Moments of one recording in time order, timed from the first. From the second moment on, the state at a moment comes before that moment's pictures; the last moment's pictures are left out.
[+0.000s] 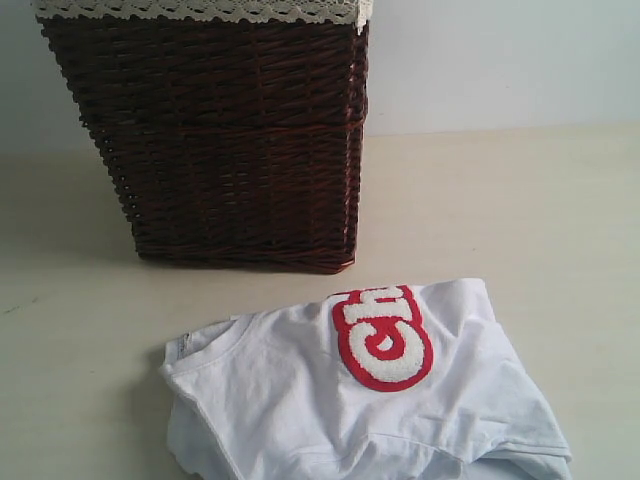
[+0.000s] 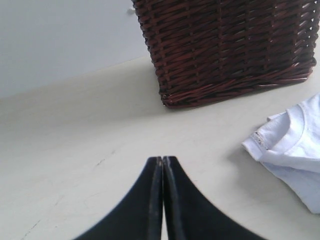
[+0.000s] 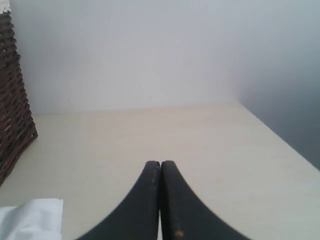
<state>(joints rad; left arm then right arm) -0.09 0.01 0.00 -0.32 0.37 0.48 -0.14 0.00 -0.25 0.06 0.49 -0.06</state>
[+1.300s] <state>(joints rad) -0.09 0.01 0.00 -0.32 0.37 0.48 -0.11 0.00 0.00 0.12 0.38 -0.05</state>
